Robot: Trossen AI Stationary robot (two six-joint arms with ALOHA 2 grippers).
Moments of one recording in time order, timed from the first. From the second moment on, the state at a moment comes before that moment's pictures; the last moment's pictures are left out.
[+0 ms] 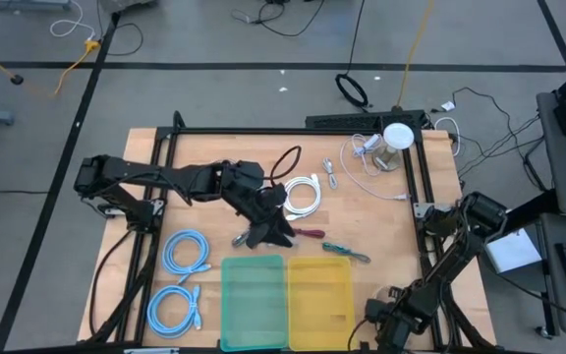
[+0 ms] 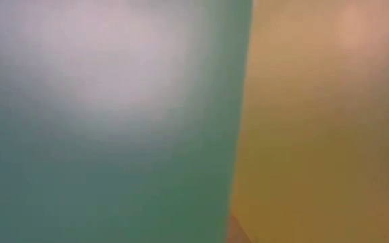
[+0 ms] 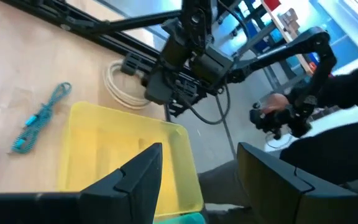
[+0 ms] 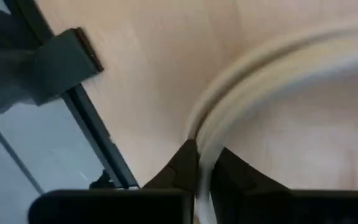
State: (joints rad) left arm -0.04 1.54 1.33 -0.19 0.54 -0.54; right arm 0.99 1.78 0.91 -0.64 -0.15 1.39
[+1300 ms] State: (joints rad) left arm -0.02 1.53 1.33 -0.62 0.09 -0.69; right arm 0.60 1.73 1.78 -1.24 0.03 0.63
